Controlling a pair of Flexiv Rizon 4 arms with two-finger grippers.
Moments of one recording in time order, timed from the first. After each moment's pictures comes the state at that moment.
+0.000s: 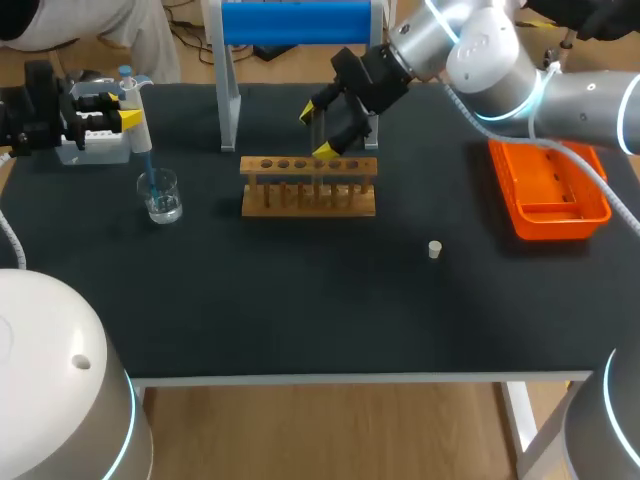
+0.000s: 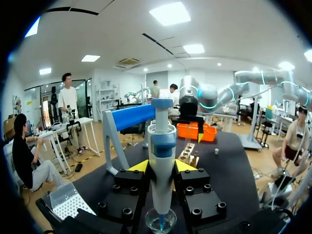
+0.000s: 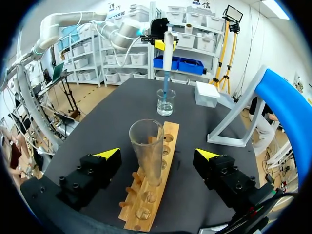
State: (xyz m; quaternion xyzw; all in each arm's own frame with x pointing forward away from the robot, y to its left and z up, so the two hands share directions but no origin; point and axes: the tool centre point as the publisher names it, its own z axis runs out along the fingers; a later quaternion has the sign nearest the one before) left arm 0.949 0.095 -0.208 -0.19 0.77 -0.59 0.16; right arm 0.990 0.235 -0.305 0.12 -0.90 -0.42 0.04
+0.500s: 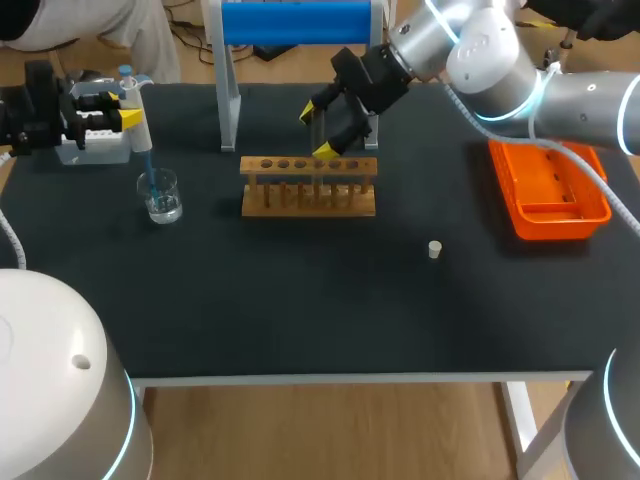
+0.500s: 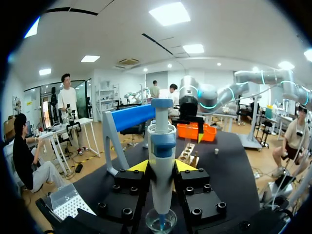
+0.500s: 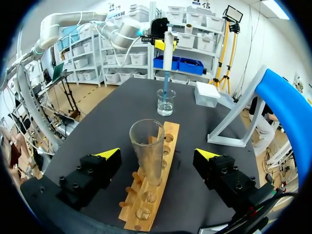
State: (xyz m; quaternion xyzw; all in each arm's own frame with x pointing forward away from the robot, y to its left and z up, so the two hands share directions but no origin) left arm 0.949 0.093 -0.204 -0.18 0.77 -0.59 0.16; right arm 0.990 0.235 -0.305 0.12 -0.90 -0.42 0.04
